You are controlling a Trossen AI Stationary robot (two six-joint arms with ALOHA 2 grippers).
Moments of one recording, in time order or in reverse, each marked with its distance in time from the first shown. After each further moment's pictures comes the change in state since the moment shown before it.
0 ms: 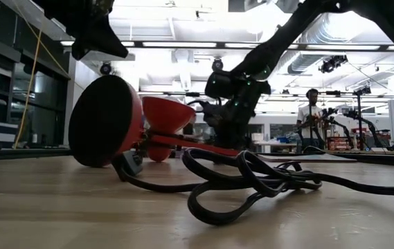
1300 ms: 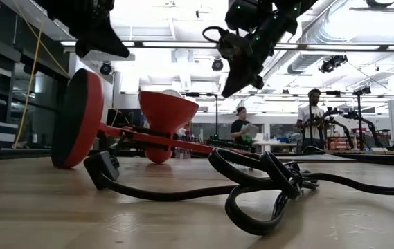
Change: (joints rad) left arm 0.016 0.001 0.000 0.009 -0.025 0.106; right arm 0.096 -0.437 -0.033 -0.127 0.221 -0.063
